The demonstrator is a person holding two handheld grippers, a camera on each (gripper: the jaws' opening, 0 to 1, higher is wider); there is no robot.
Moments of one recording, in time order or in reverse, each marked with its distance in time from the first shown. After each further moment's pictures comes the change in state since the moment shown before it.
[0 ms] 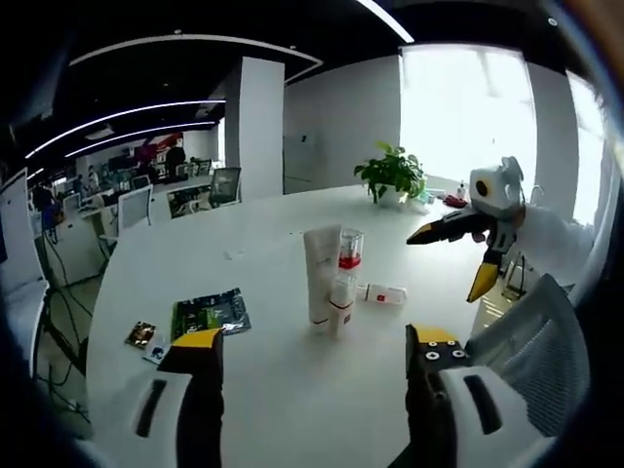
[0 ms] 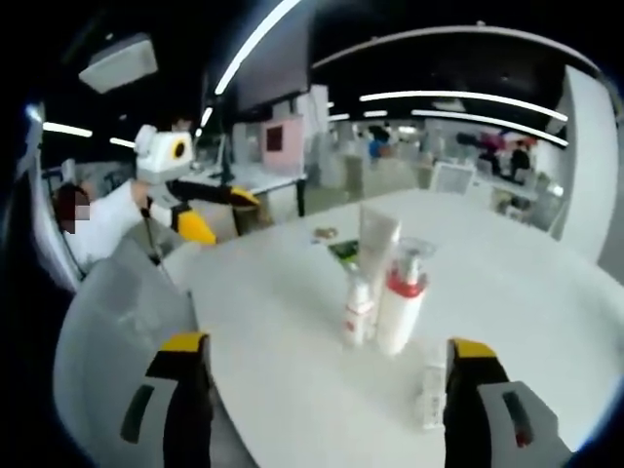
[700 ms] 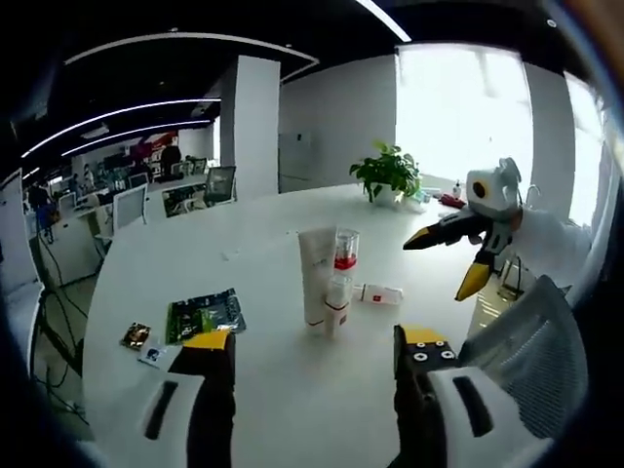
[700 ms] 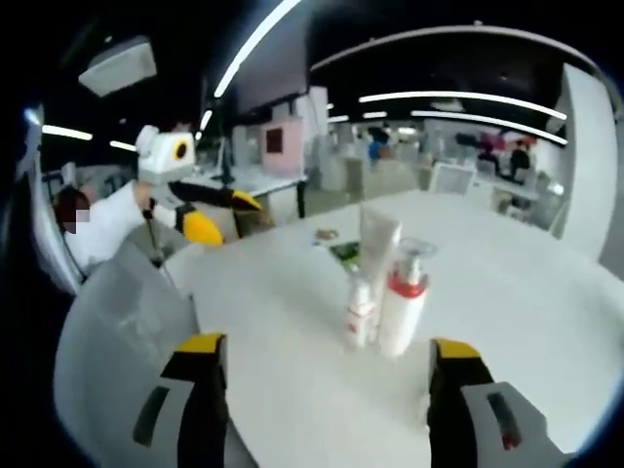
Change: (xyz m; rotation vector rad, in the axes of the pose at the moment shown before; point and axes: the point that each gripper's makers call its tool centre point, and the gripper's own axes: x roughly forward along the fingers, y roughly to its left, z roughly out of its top) left arm 0.004 0.002 0.002 -0.001 0.003 -0.009; right arm 0.001 0.005 0.002 0.009 -0.018 0.011
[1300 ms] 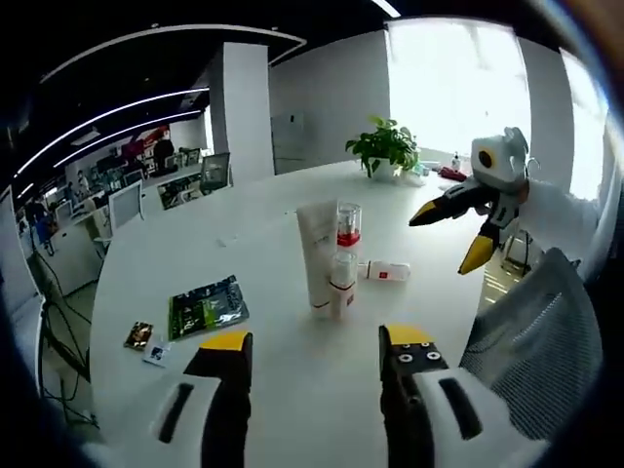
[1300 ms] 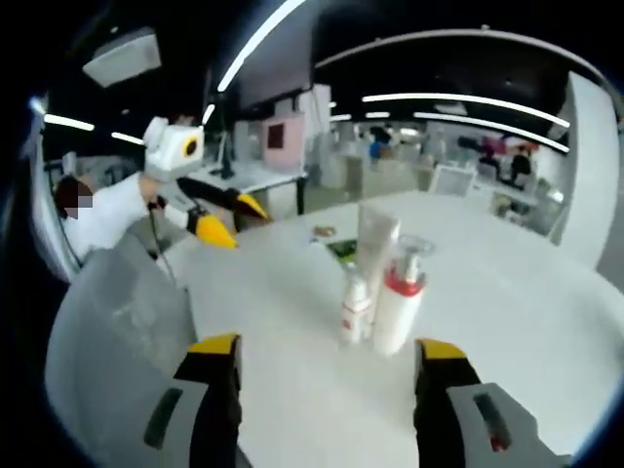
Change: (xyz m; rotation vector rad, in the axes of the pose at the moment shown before) left arm 0.012 -0.002 -0.013 0.054 0.087 -0.009; right arm 0.001 -0.006 -0.007 -0.031 0.016 -0.014
